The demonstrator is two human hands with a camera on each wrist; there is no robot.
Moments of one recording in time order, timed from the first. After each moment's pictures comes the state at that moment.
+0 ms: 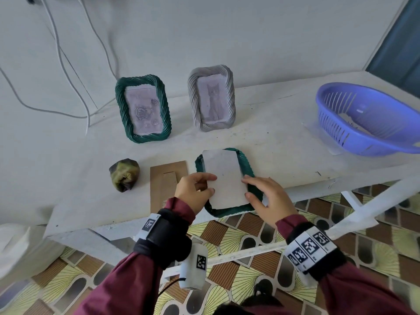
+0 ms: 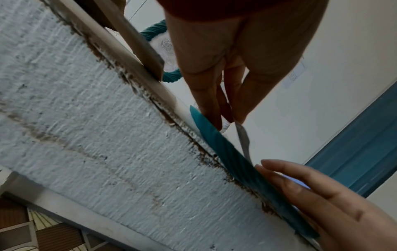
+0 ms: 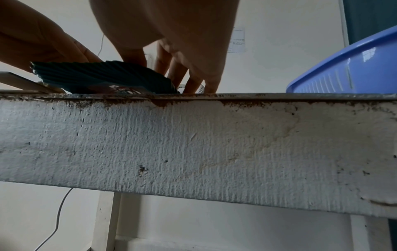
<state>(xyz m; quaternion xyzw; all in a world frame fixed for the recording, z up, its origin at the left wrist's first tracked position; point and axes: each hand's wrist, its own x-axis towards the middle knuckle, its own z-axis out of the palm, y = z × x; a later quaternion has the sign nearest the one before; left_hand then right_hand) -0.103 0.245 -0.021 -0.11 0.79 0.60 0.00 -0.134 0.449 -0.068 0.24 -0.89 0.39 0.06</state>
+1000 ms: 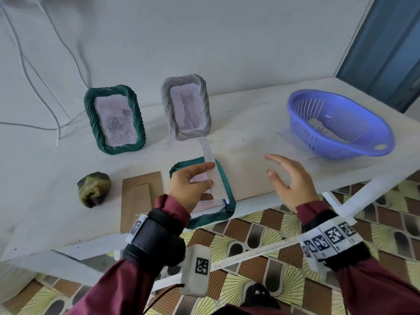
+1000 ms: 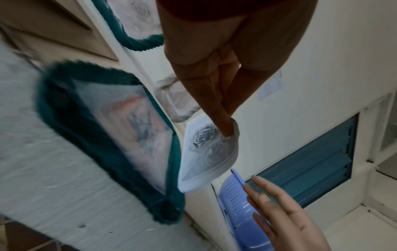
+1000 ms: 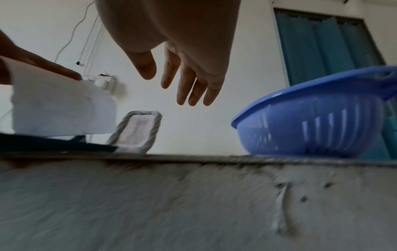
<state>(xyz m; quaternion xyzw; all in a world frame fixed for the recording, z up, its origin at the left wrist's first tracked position) -0.121 0.296 0.017 -0.08 0.70 0.71 0.00 -0.159 0.527 -0.016 0.15 -0.89 0.39 0.15</state>
